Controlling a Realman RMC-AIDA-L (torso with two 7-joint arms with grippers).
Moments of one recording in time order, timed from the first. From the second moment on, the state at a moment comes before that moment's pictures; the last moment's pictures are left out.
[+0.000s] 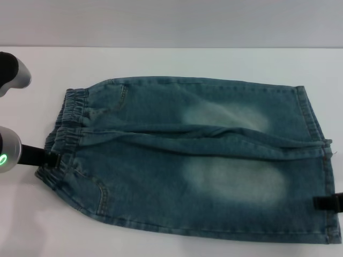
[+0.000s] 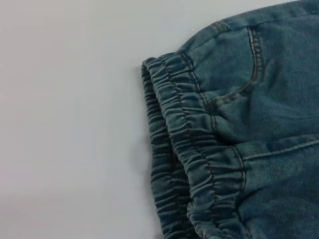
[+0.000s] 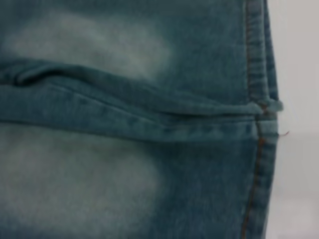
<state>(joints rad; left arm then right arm) -0.18 -2.06 -1.47 -1.75 2.89 -1.36 -0.04 -0.09 2.07 1.45 1.93 -2.79 1.39 0.03</state>
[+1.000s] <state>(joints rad) -0.19 -2.06 -1.48 -1.75 2.89 -1.36 -0.03 -0.08 2.08 1.36 1.87 -2.82 1.38 0.07</state>
